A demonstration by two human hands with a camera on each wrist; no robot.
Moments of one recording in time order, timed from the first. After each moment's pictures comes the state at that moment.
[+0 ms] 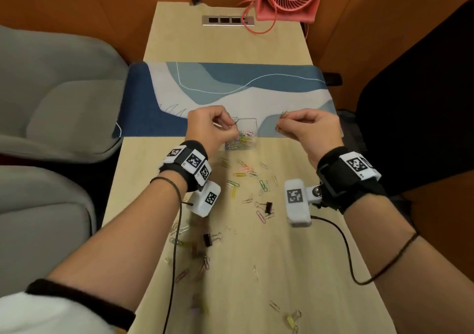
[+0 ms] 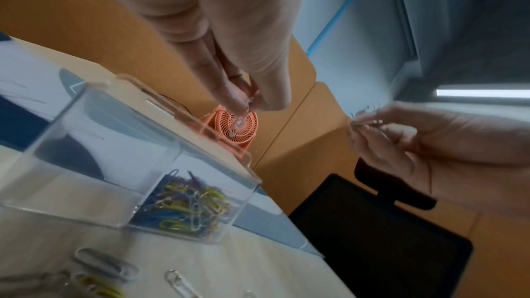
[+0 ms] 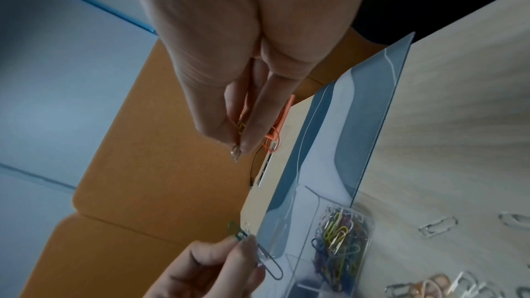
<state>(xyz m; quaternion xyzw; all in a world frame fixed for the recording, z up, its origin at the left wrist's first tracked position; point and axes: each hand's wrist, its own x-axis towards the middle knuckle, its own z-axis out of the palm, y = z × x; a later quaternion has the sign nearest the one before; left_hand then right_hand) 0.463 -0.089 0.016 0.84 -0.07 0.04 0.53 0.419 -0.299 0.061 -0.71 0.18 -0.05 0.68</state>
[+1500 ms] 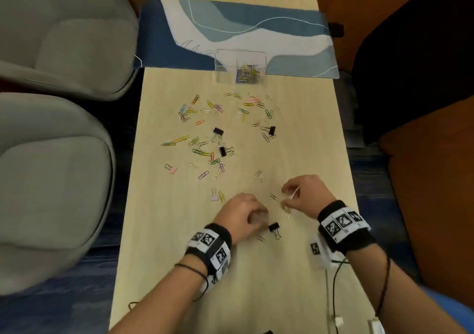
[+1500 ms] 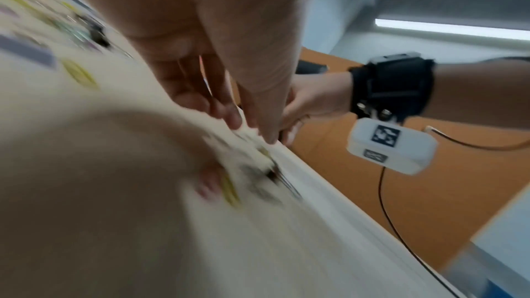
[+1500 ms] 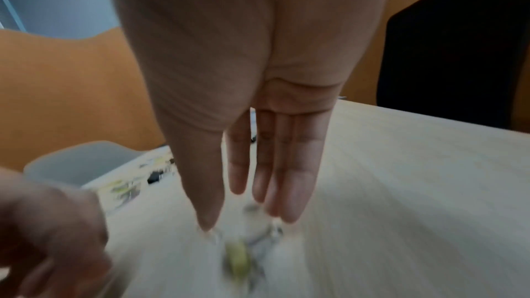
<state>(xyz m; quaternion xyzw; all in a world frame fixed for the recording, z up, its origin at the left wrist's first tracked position) 0.128 -0.074 -0.044 0.87 -0.24 -0.23 0.36 0.155 -0.294 -0.003 -0.94 0.03 0.27 0.20</state>
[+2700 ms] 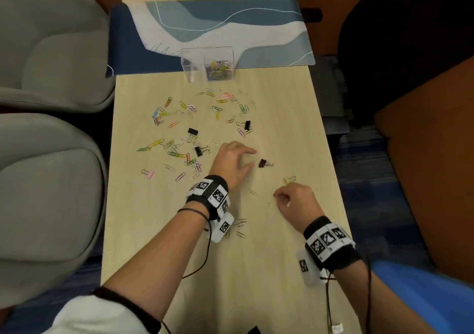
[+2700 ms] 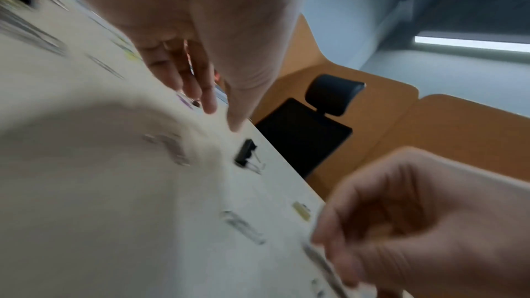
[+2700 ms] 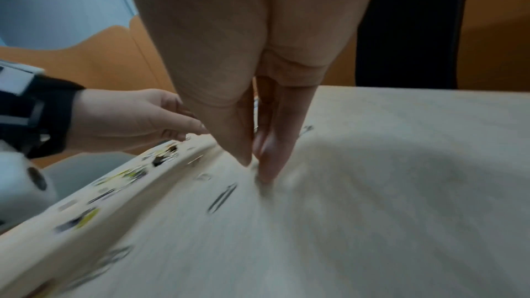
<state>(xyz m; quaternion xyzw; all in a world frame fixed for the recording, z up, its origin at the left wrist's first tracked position) 0.214 -0.132 -0.042 0.90 -0.16 -0.13 0.38 0.099 -0.324 -0.041 -0.95 0.06 0.11 0.30</state>
